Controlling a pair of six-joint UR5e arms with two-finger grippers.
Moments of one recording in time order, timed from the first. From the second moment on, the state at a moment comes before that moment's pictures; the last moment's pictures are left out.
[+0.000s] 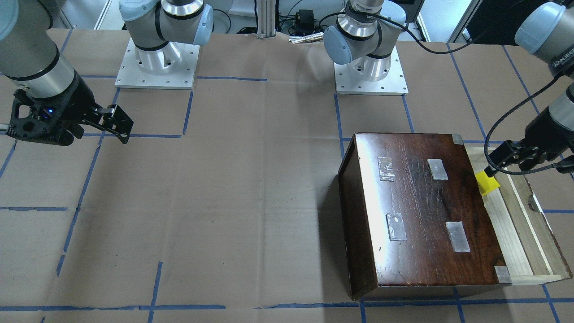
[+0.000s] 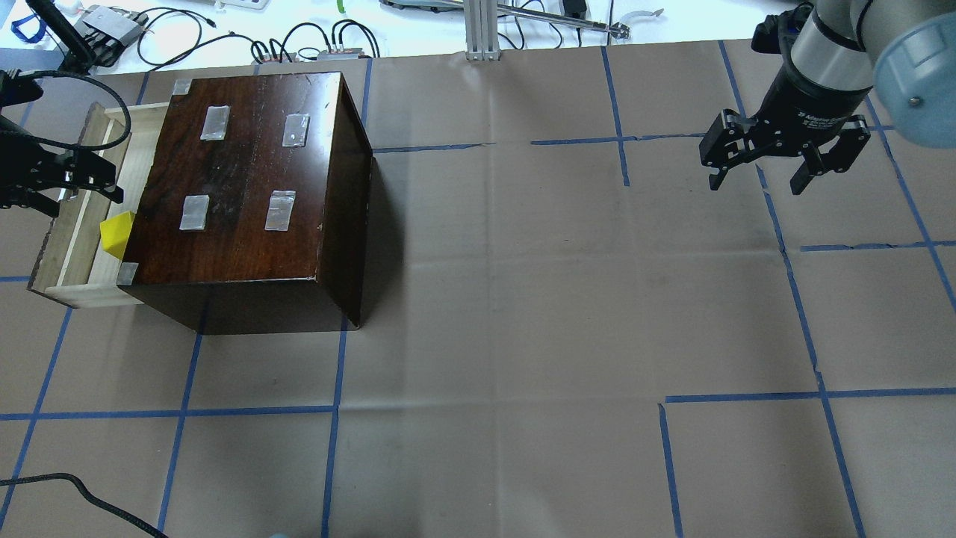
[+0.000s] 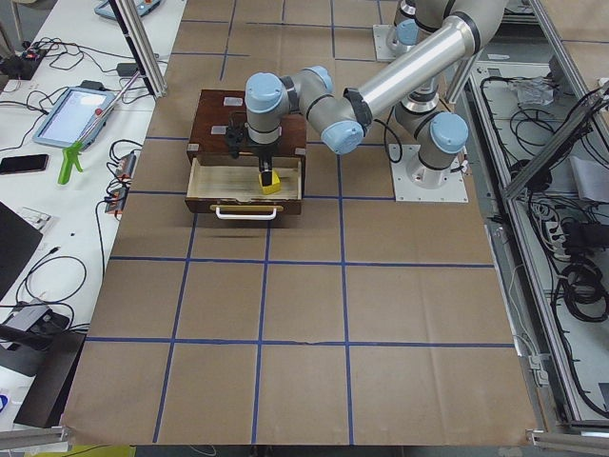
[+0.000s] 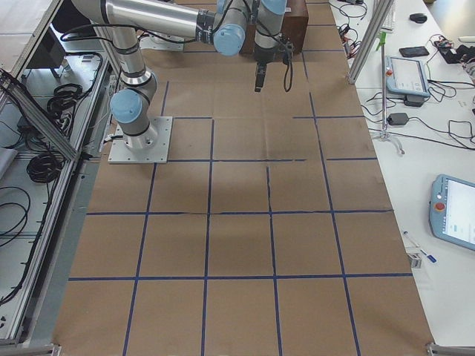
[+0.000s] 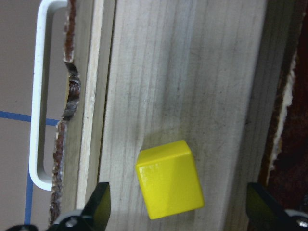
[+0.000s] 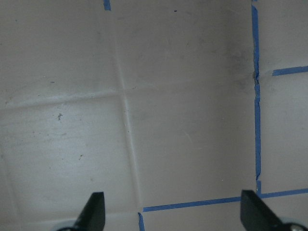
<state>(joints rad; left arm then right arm) -1.02 -1.70 -1.69 -1.26 1.49 0.39 1.43 -1.52 1.65 -1.63 -1.57 -0.03</state>
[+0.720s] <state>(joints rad) -1.24 -1.64 -1.57 -1.46 1.50 0.06 1.43 -1.52 1.65 -1.63 -1.57 -0.03</state>
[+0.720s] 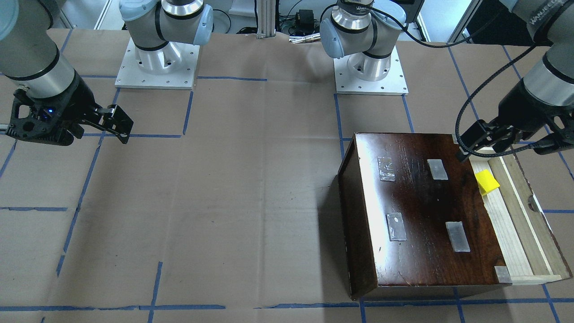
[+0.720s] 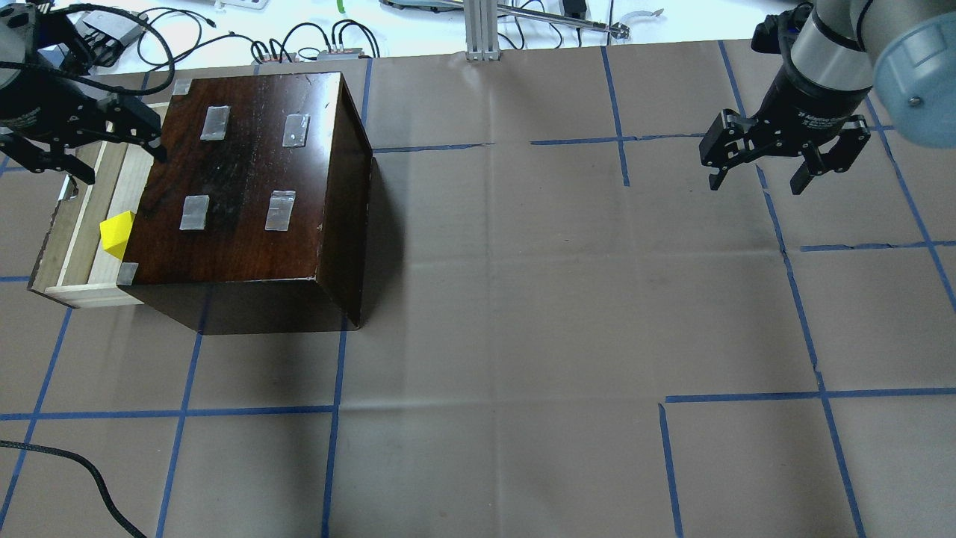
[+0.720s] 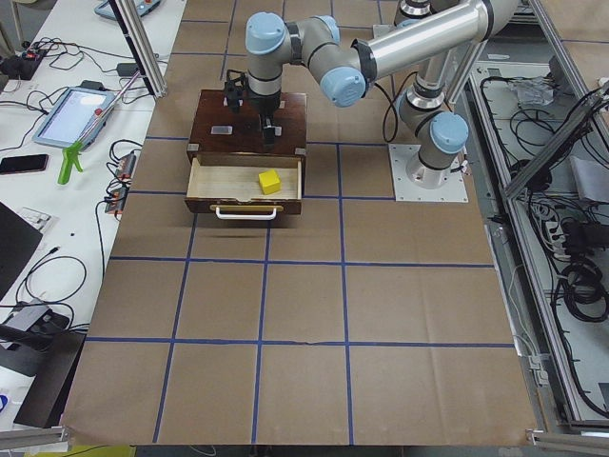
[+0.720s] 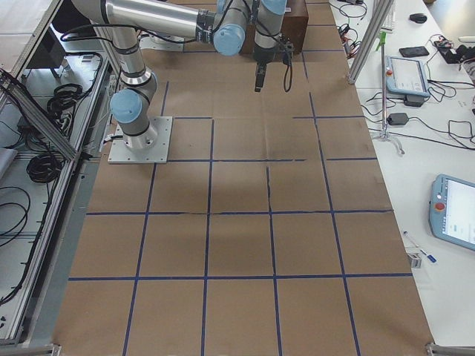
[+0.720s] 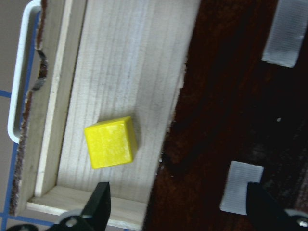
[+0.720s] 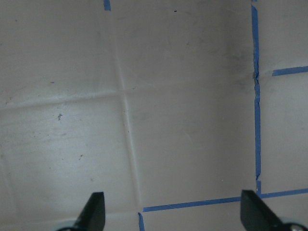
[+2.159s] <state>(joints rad) -1.57 -1.56 -1.63 -1.54 1.59 -0.08 1.43 -1.52 1.65 -1.63 -1.57 -0.03</state>
